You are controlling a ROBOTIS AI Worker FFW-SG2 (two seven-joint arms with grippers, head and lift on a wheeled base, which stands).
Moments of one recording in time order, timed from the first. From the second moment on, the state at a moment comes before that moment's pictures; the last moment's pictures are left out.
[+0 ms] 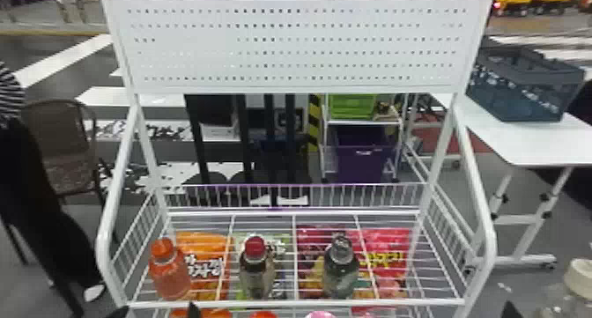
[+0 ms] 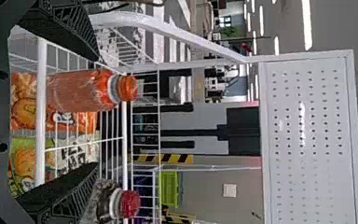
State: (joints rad) left arm 0.69 0.28 -0.16 -2.21 0.15 0.04 0.37; right arm 1.06 0.00 -0.17 -2.53 -0.13 -0.10 0.25
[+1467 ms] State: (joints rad) left arm 0.14 0.23 -0.24 -1.33 0.18 -0.40 0.37; right arm 1.05 0.00 -0.20 -2.53 -0.13 -0.06 0.25
